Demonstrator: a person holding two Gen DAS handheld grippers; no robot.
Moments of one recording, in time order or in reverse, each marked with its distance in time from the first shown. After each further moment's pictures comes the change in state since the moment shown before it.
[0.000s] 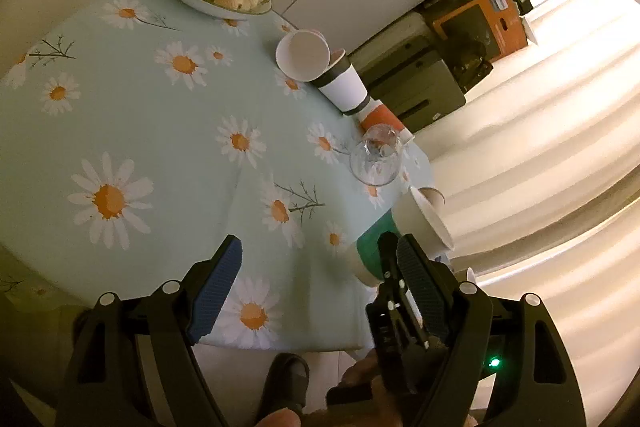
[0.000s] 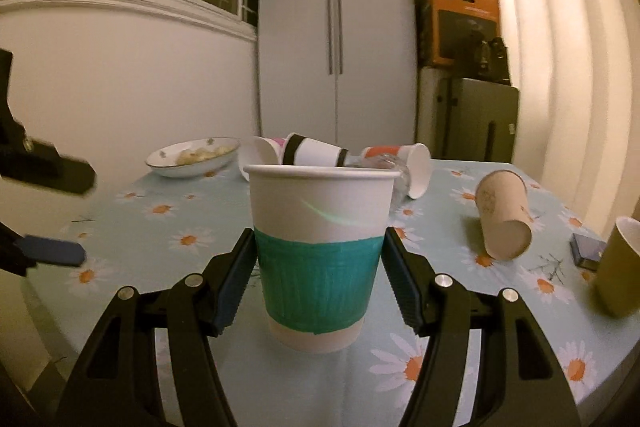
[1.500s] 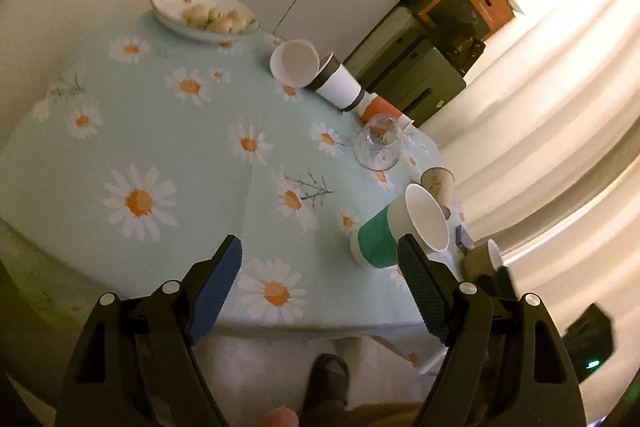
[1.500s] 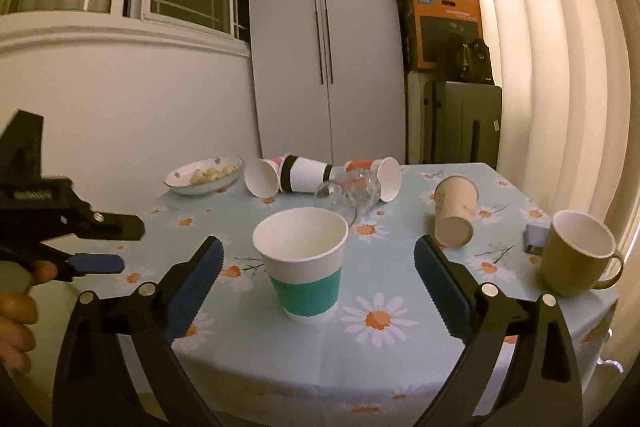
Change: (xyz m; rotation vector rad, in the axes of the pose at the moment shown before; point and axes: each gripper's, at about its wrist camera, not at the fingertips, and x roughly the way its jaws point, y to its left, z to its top) left arm -0.029 -0.014 -0.025 0.190 -0.052 0.085; right arm -0.110 -0.021 0.028 0.063 -0.008 0.041
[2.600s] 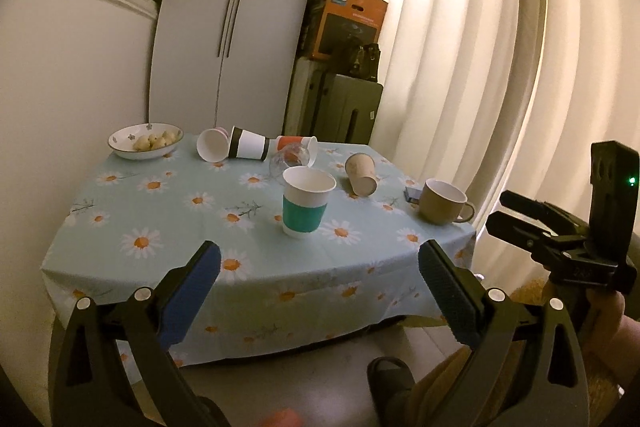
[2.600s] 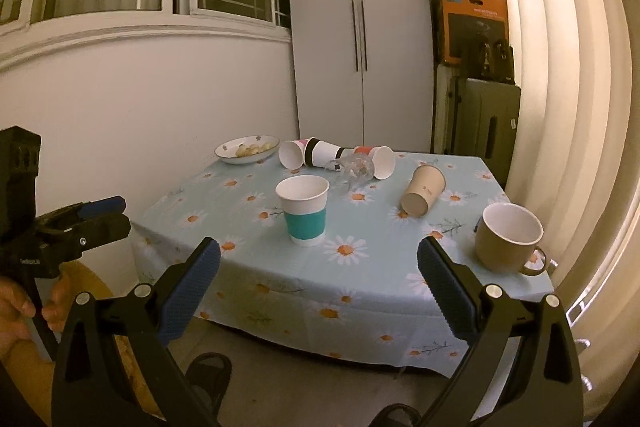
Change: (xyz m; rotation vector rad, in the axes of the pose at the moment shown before) left arm -0.102 -0.094 -0.127 0.499 -0.263 -0.018; right arm -0.144 -0.046 0.006 -0.096 0.092 0.132
